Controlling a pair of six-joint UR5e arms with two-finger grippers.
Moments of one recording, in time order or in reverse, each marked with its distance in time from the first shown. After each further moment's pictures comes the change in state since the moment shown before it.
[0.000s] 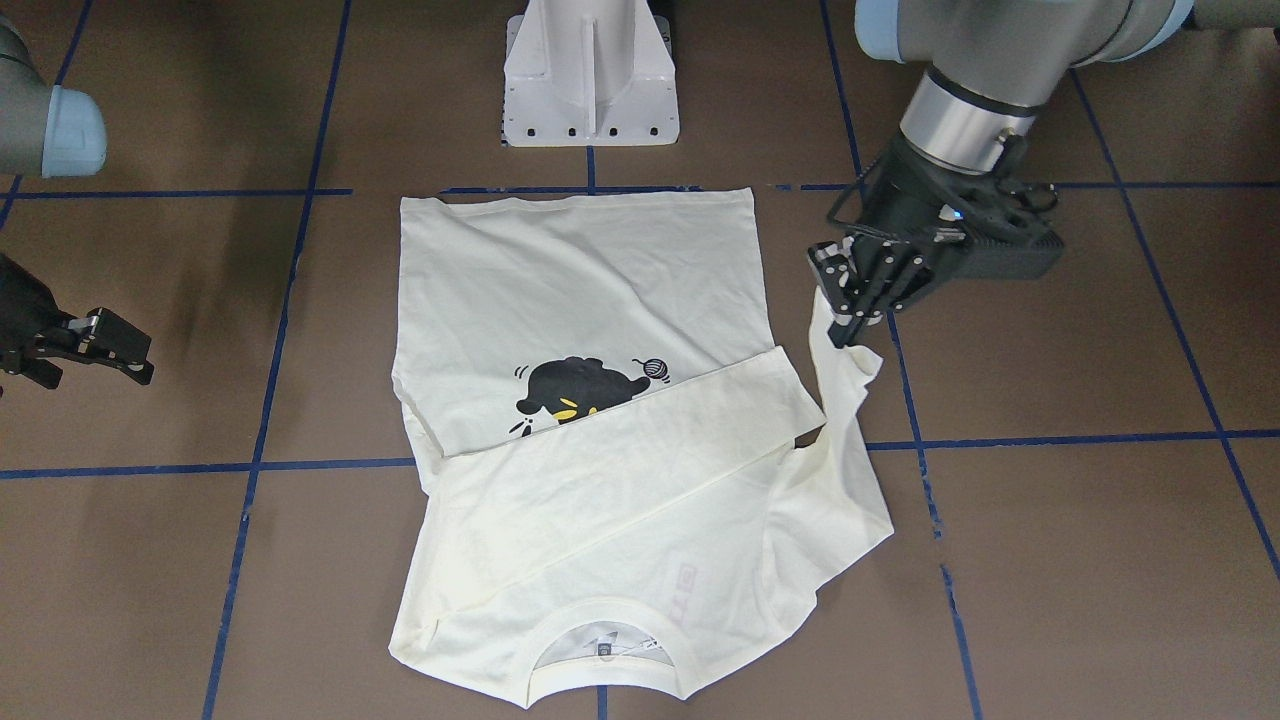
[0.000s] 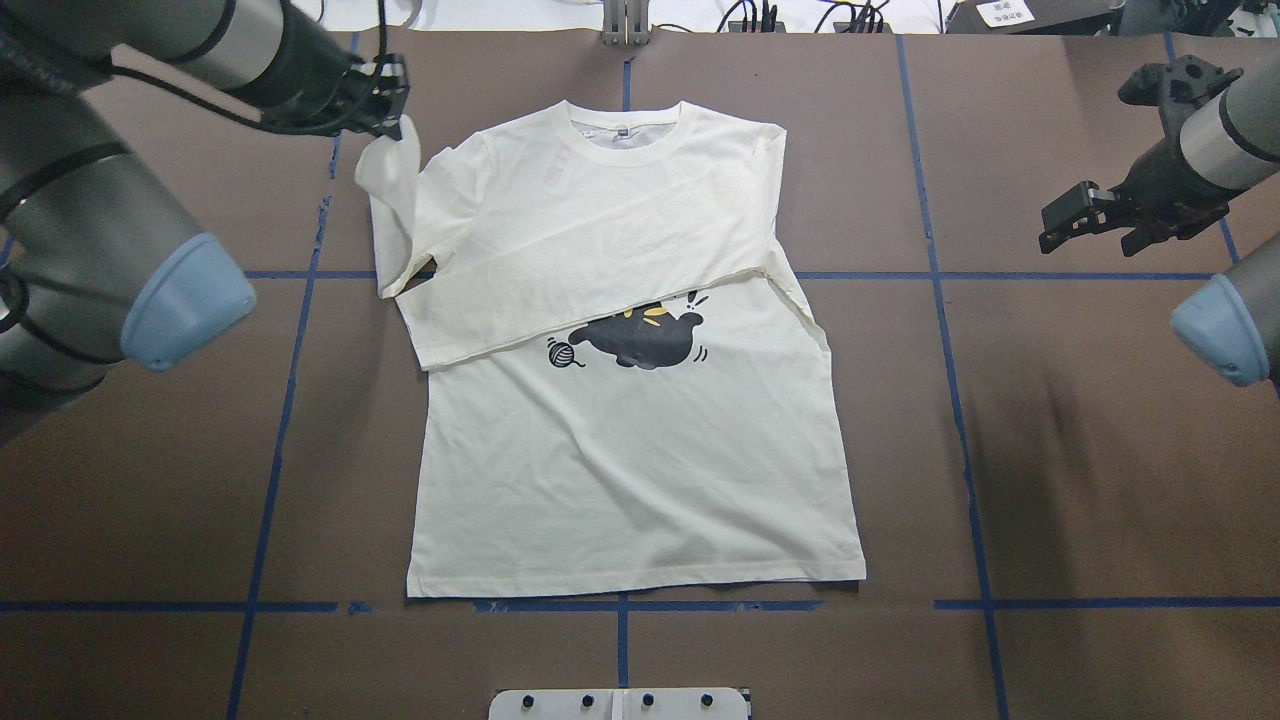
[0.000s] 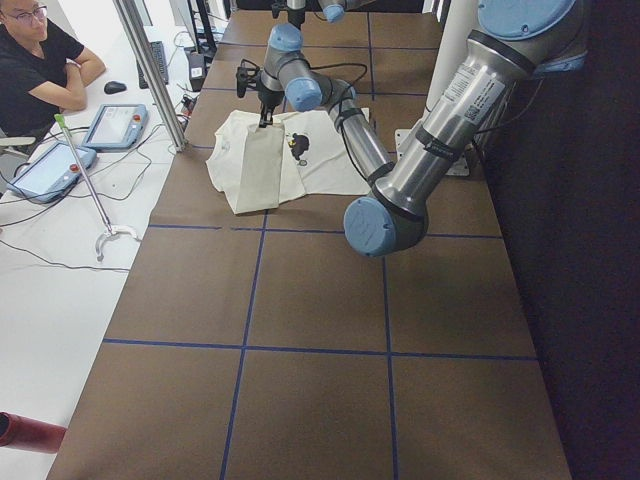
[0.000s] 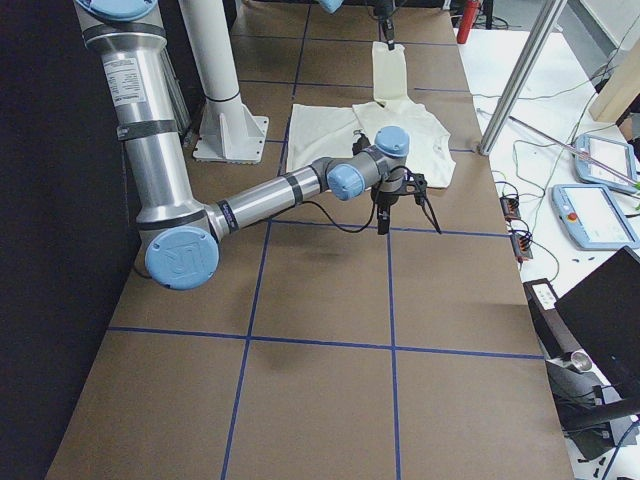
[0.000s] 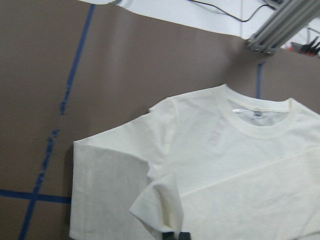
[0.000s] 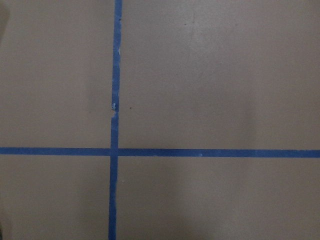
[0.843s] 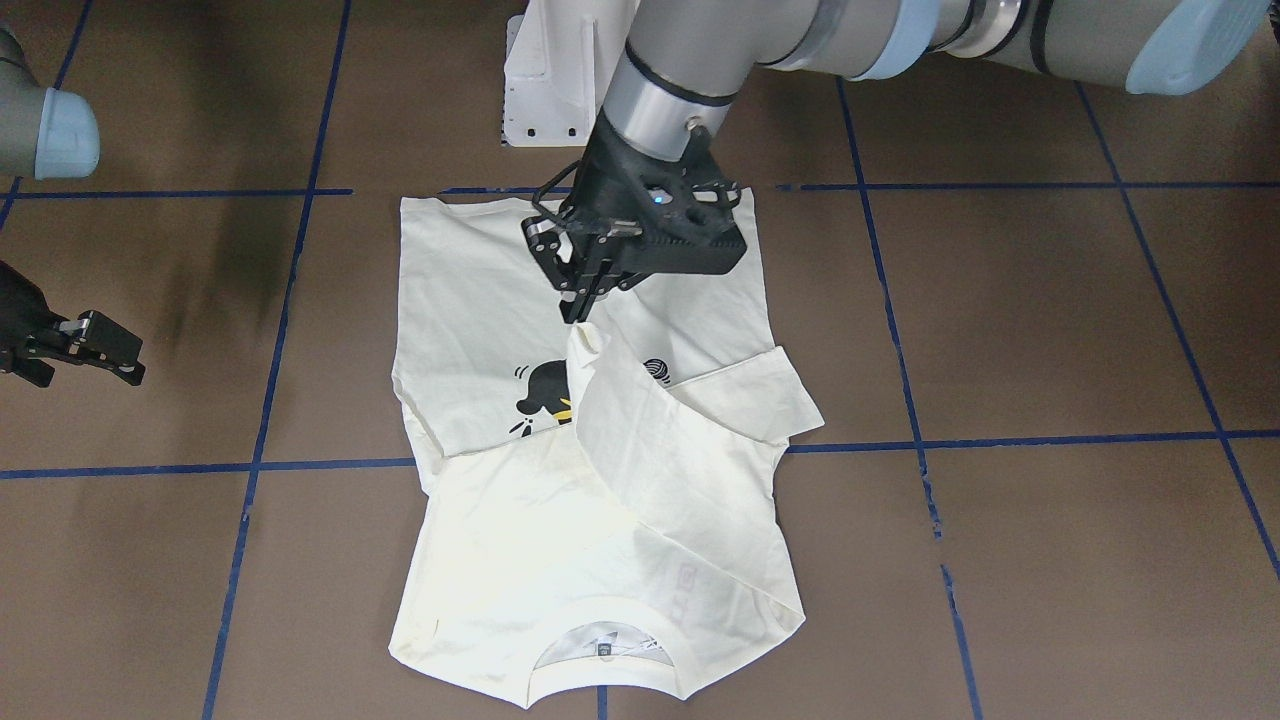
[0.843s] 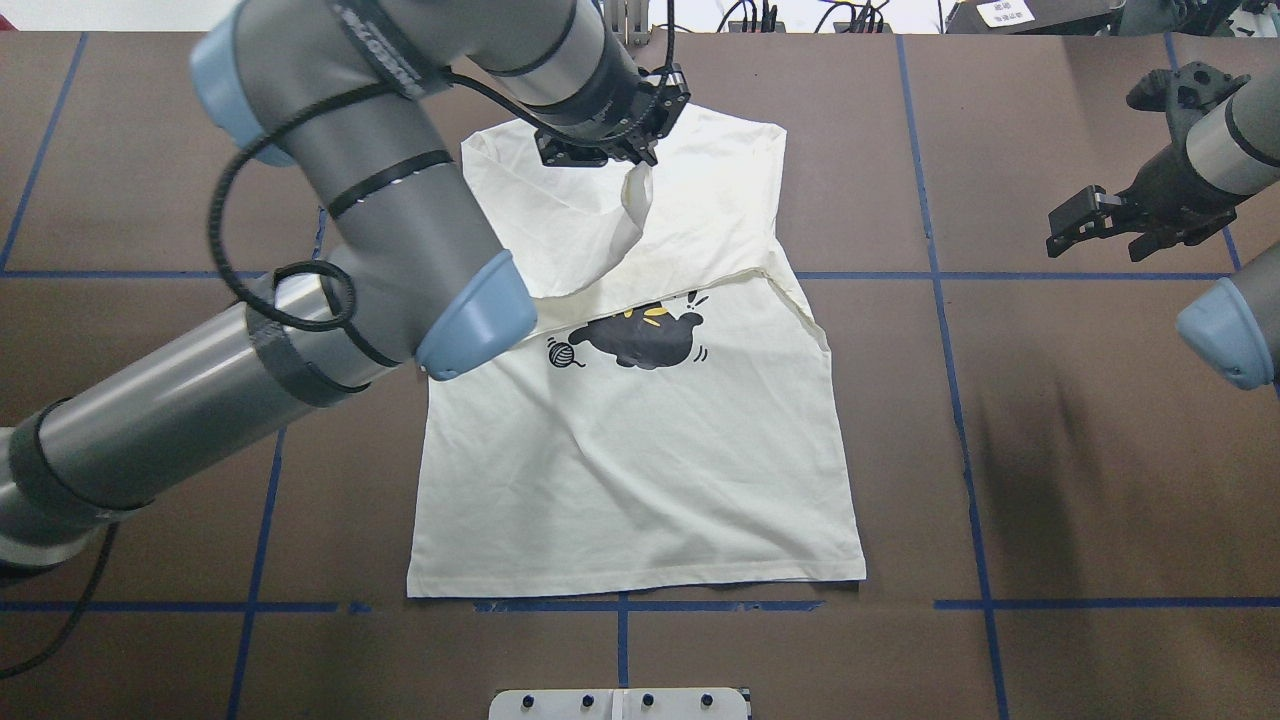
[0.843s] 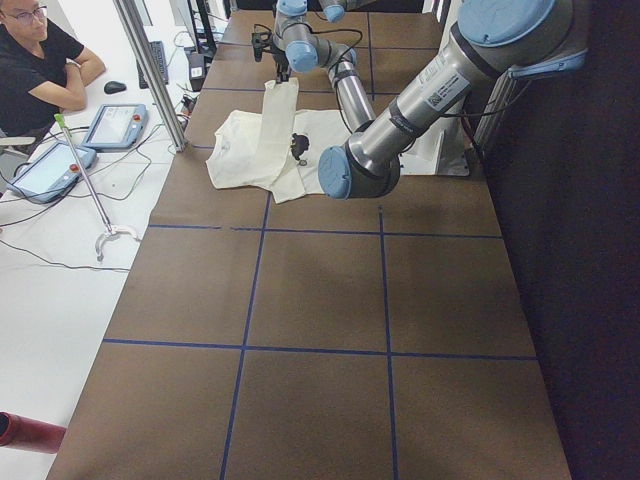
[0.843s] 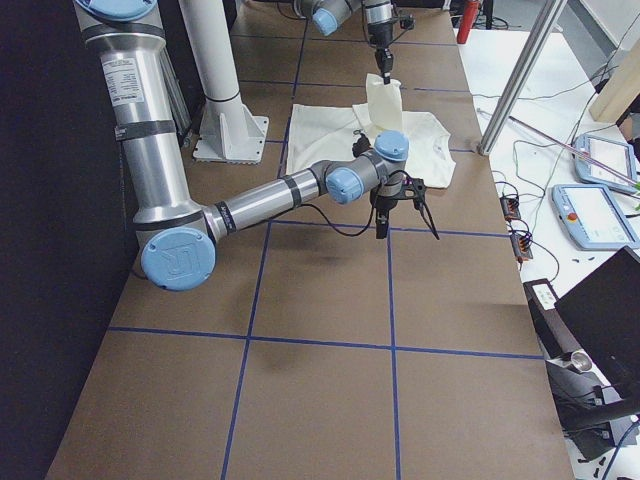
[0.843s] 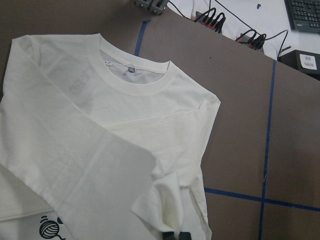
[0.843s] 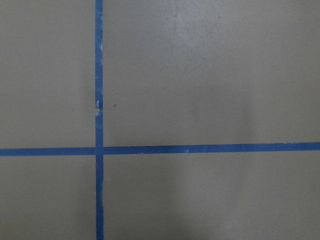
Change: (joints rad) left arm 0.189 -0.320 0.331 -0.123 0.058 -0.274; right arm 0.001 -0.007 -0.005 0.000 -0.003 0.011
